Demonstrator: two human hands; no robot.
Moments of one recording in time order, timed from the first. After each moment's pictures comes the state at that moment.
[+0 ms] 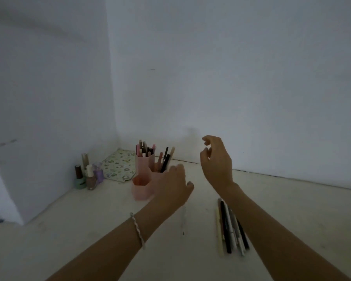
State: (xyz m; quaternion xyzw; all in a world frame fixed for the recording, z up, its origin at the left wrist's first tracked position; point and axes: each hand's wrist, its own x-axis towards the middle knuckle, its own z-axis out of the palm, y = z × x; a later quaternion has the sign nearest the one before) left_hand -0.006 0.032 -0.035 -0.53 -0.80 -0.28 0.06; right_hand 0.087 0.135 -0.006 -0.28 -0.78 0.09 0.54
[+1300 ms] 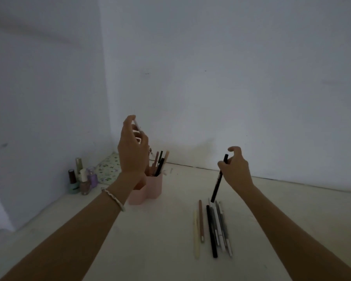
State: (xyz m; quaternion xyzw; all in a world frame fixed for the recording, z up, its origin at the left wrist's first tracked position) left_hand -0.087 0.040 0.029 -0.38 -0.61 -0.66 0.22; right_hand 0.147 0.170 -0.001 -0.45 -0.73 0.26 0.43
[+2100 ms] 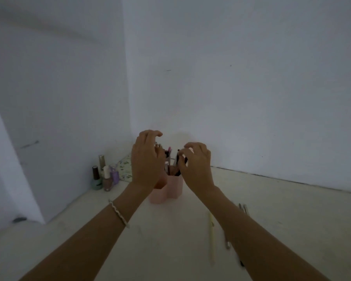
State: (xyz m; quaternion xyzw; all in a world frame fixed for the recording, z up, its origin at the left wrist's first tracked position) left_hand -0.094 0.008 0.007 -0.44 -0.67 -0.52 0.29; right_hand 0.010 0.102 -0.018 -0.24 -0.84 0.04 0.49
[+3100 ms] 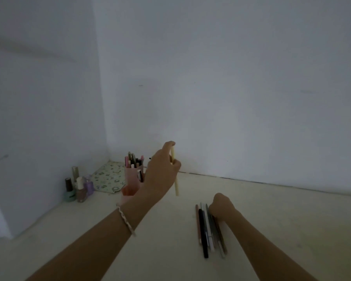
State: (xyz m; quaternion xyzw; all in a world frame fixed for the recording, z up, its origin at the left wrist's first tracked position) left_hand -0.001 0.039 0.030 -0.52 -0.68 -0.51 0.05; right_hand 0.158 0.155 -0.068 -0.56 -0.78 0.24 0.11
